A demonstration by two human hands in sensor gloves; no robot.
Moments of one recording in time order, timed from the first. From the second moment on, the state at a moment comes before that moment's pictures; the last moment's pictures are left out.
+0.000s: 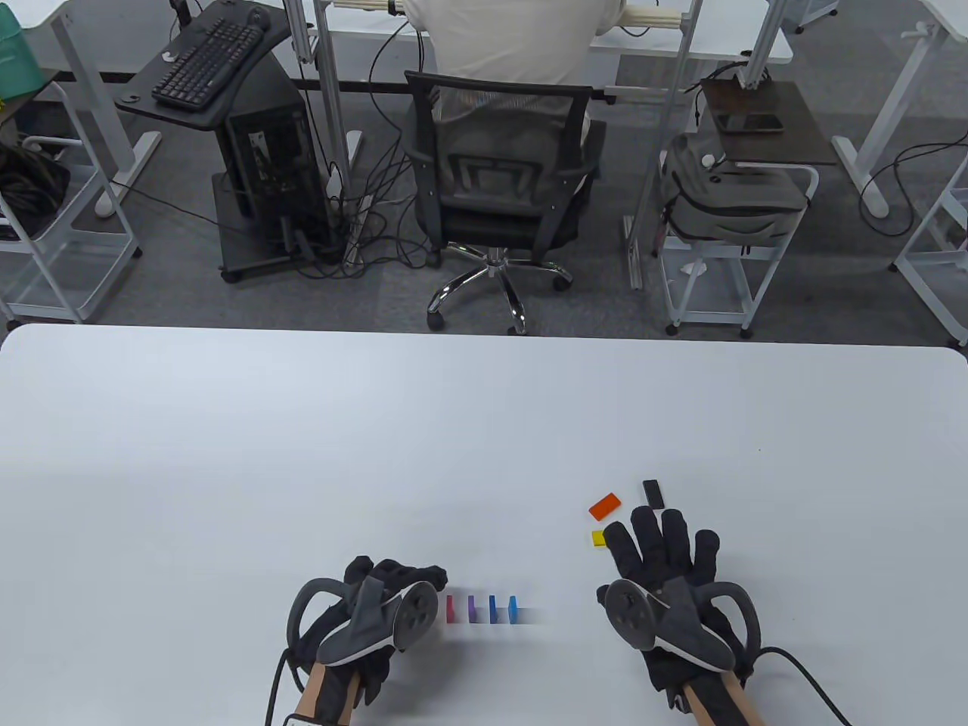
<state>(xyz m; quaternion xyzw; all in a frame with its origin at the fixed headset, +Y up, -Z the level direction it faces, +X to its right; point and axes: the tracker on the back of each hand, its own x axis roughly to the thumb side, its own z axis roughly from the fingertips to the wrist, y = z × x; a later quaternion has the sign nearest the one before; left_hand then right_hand) -0.133 -0.757 -0.287 -0.02 -0.15 -0.07 0.99 0.171 -0.709 -0.278 -0.12 0.00 -0.99 0.07</state>
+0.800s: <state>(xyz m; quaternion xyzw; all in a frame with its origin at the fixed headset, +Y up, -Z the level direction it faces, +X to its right) -0.127 -0.758 -0.285 -0.02 -0.16 -0.11 0.98 0.170 -0.710 -0.278 -0.12 -0.01 -0.99 0.07</state>
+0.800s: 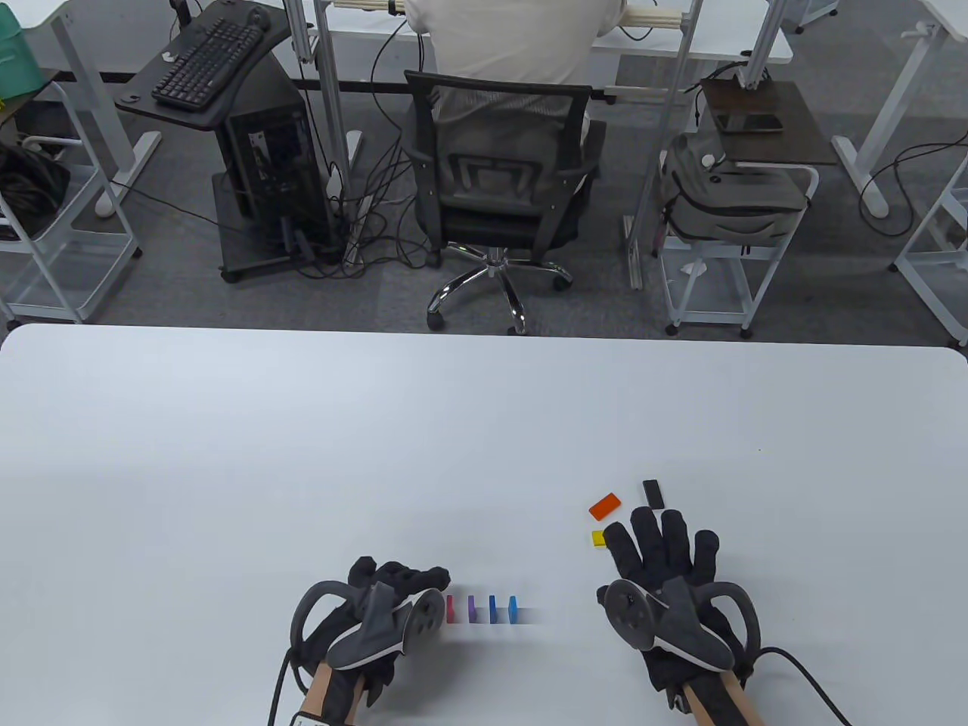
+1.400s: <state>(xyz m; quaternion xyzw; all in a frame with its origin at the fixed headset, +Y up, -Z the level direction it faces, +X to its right) -0.154 -0.709 -0.275 0.02 -0.12 -0.01 0.99 0.171 -0.697 -0.316 -0.12 -0.01 -0.99 0.10</state>
